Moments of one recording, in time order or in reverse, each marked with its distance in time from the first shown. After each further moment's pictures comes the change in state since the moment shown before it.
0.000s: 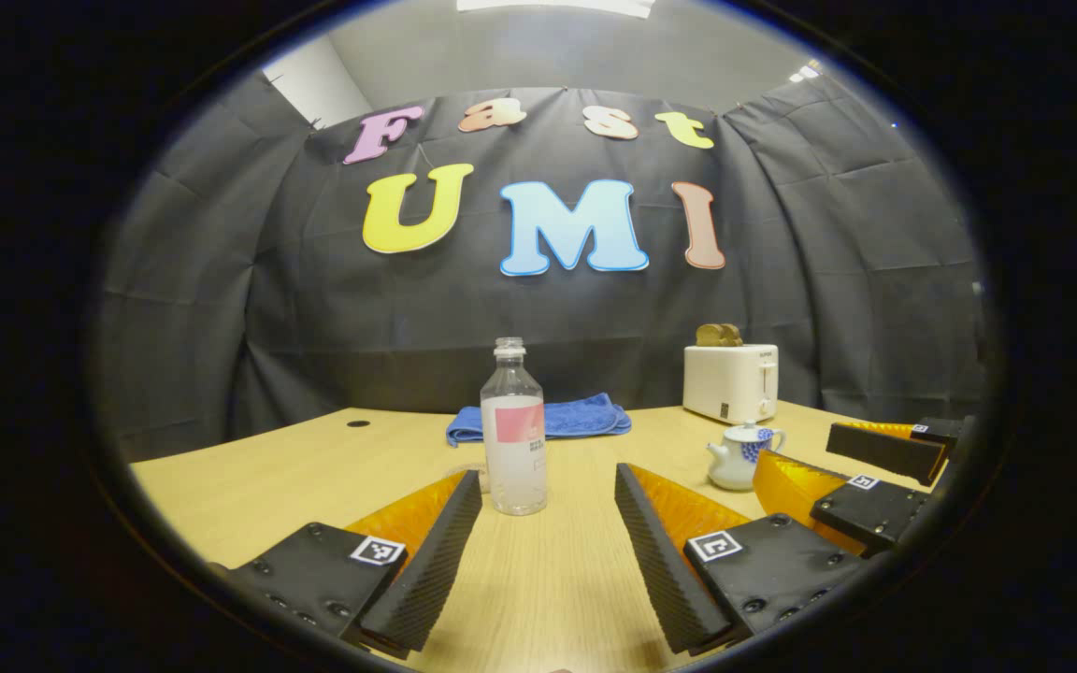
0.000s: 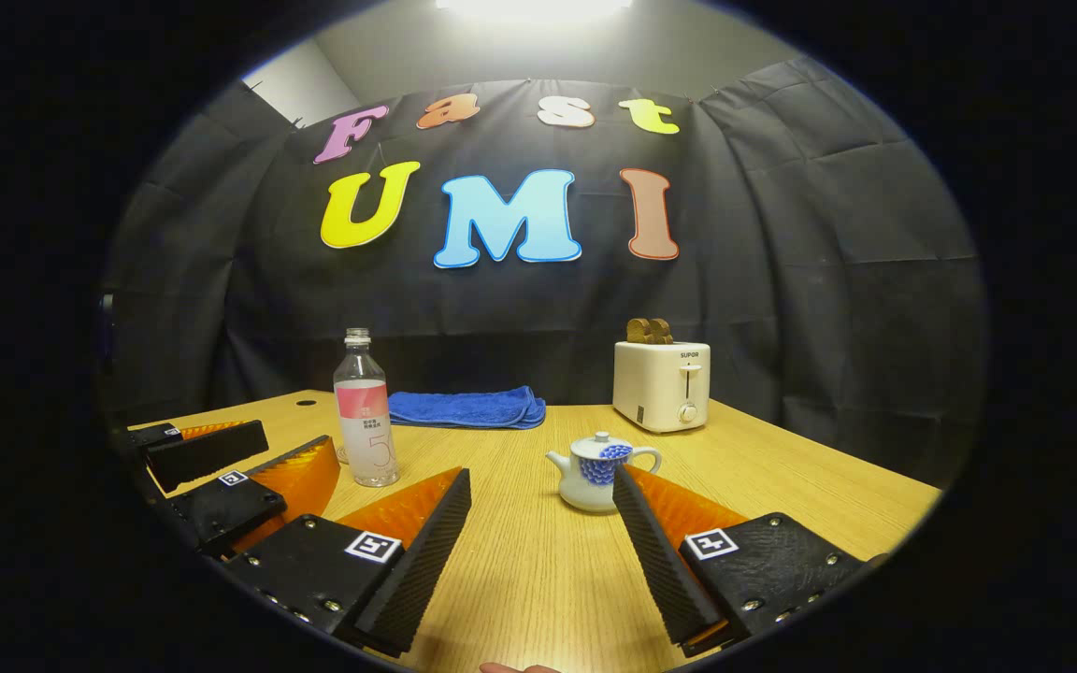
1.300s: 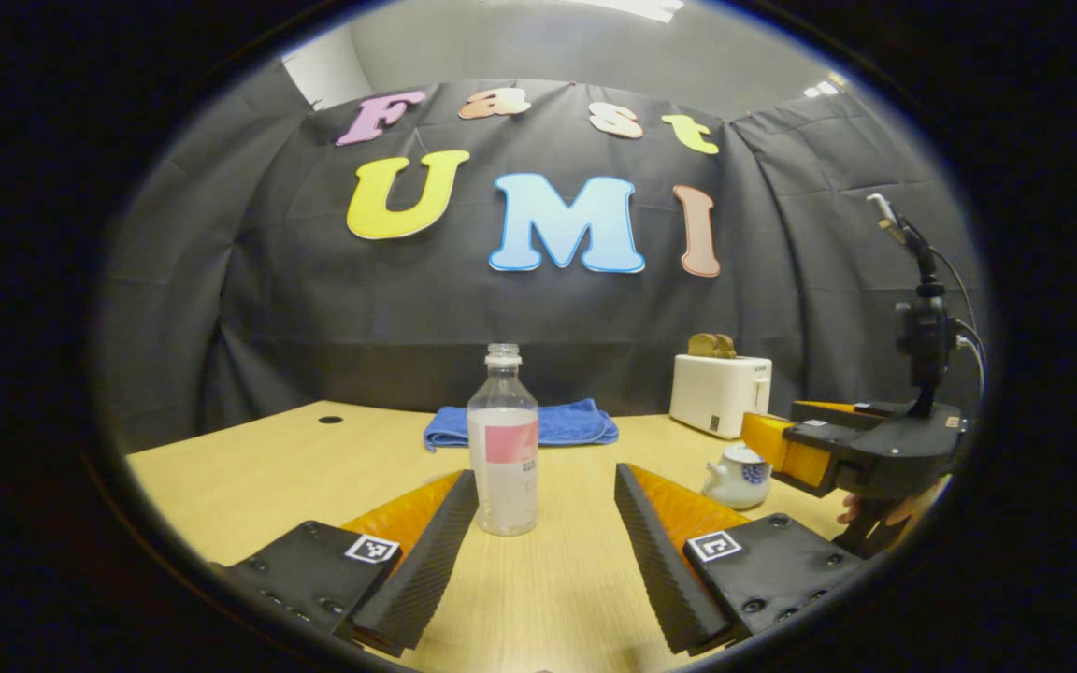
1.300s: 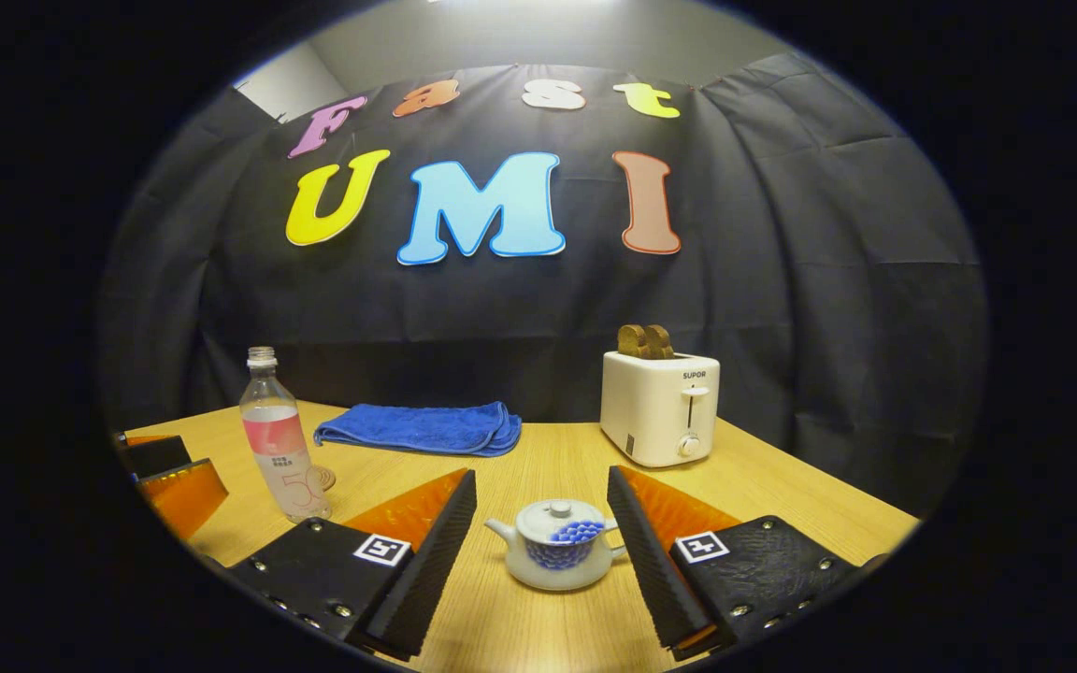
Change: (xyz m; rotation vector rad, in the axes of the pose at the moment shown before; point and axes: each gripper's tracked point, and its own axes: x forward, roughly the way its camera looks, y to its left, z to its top) left arm 0.038 0.007 0.014 -0.039 0.006 -0.072; right arm 0.113 -0.045 0.021 -0.005 0.025 -0.004
